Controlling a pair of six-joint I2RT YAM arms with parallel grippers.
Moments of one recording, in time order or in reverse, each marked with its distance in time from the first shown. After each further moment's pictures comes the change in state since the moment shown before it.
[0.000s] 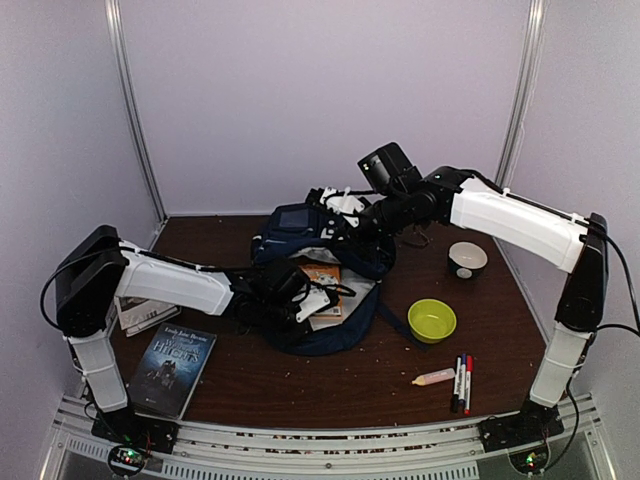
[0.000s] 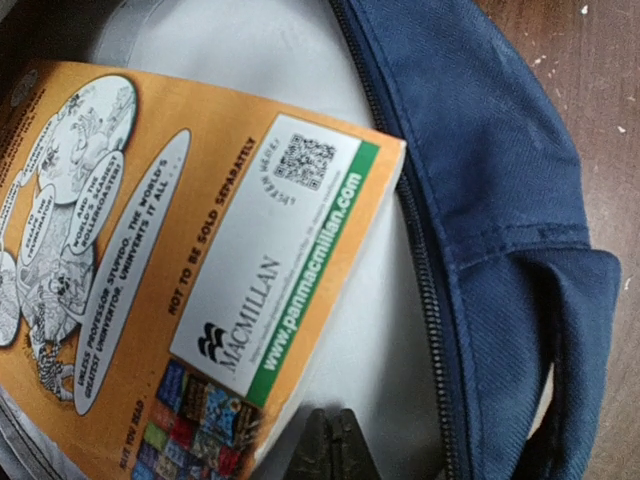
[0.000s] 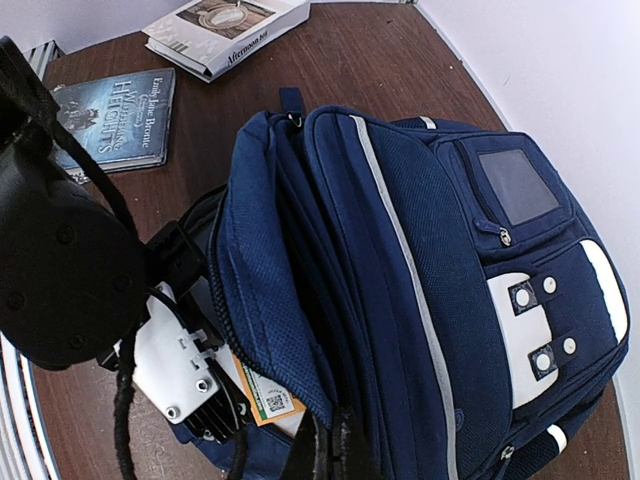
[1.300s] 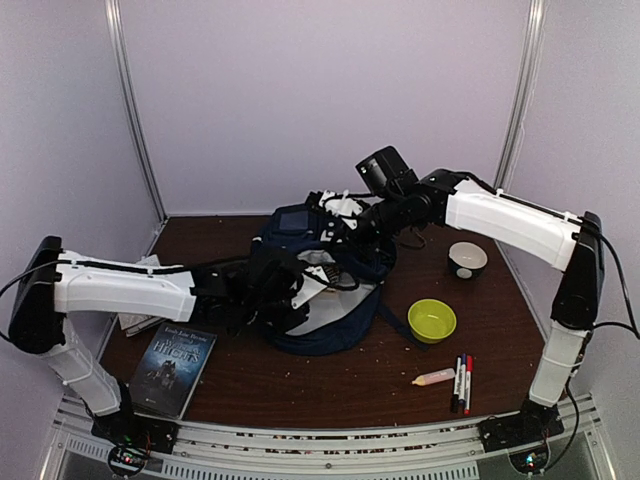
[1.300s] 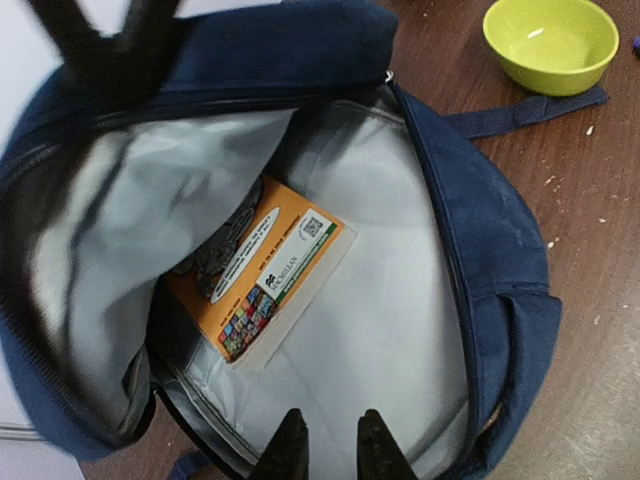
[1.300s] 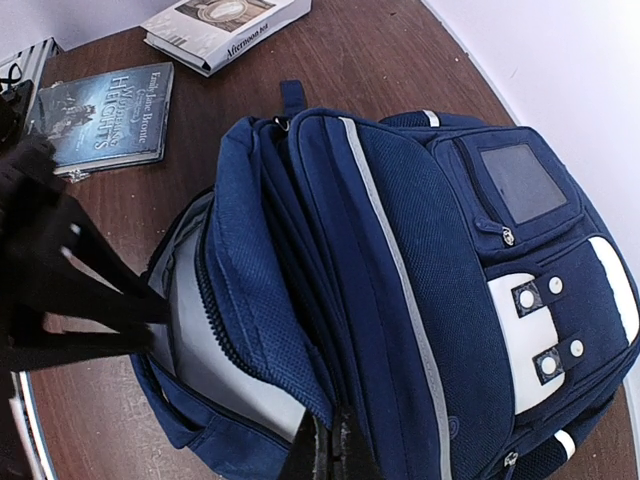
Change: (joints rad) left arm -0.127 -0.224 -0.010 -0.012 -0.364 0.043; right arm -0.012 0.026 -0.002 0.014 -0.006 -0.002
